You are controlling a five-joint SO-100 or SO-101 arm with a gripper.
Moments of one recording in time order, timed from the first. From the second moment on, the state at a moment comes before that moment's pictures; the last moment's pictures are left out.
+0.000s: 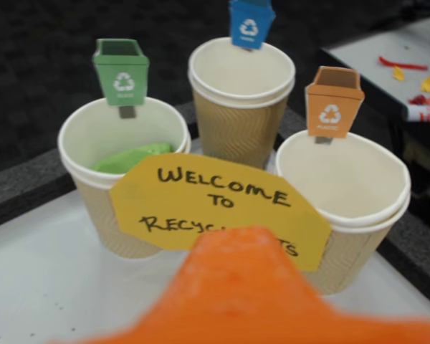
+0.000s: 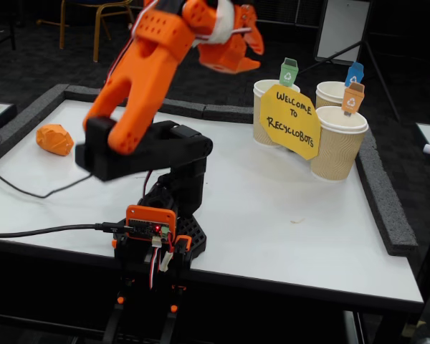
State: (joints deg) arm 30.8 176.0 128.7 78.7 -8.3
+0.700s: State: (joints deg) arm 25.9 188.7 139.3 81.6 -8.3
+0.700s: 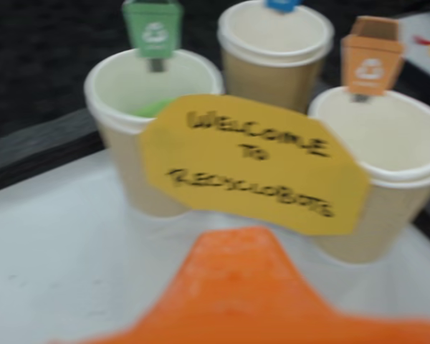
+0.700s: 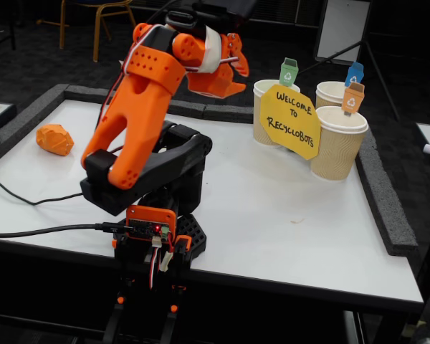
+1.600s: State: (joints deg) arm -30.8 181.7 144.2 79.7 -8.3
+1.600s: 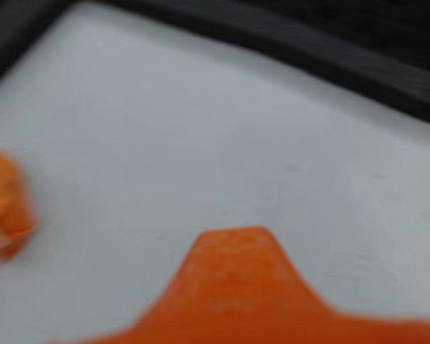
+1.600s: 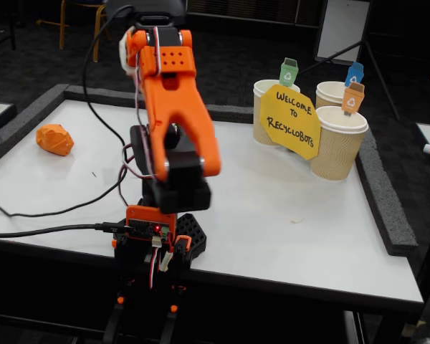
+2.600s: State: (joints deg) arm -47.1 181.6 146.9 78.7 -8.3
